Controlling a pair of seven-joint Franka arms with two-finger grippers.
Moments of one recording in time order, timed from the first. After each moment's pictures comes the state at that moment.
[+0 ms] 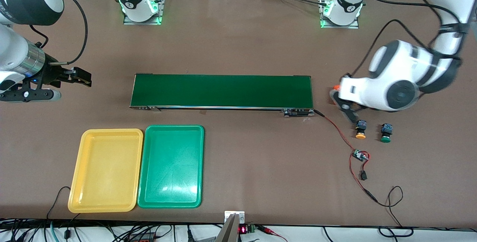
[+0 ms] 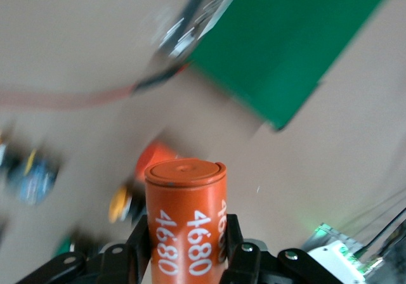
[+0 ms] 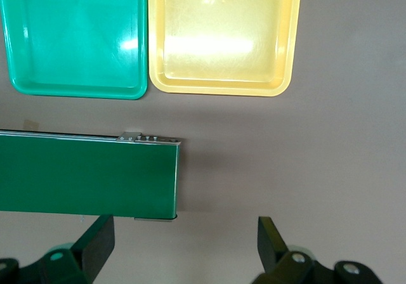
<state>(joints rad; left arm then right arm) 0.37 0.45 -0.72 -1.72 0.19 1.67 0.63 0.00 0.14 0.08 -1.61 -0.05 1.66 0.03</state>
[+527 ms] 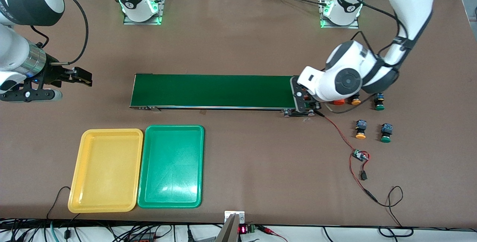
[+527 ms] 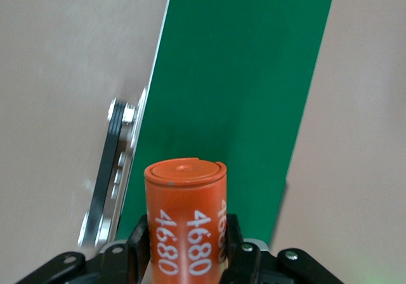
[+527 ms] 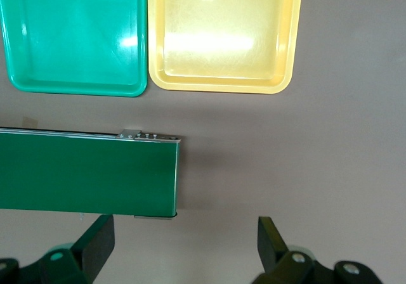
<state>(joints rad) 0.33 0.52 -0.81 -1.91 0.20 2.07 0.76 0.00 0.14 0.08 -1.61 -0.05 1.66 0.03</state>
